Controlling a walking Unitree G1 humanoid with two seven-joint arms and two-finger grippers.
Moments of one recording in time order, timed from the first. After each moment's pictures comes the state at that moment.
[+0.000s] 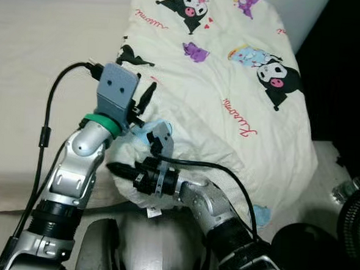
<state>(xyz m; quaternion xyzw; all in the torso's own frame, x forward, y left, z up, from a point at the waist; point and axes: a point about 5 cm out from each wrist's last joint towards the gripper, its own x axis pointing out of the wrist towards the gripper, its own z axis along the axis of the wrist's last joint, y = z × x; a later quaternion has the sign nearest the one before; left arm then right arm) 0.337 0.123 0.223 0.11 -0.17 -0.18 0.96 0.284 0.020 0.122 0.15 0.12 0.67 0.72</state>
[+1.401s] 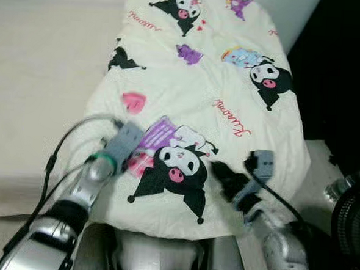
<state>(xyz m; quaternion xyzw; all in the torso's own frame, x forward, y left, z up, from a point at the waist) 0.343 0.165 0.063 0.28 0.17 -0.10 0.94 0.299 -0.186 0.080 0.14 0.09 0.12 0.98</state>
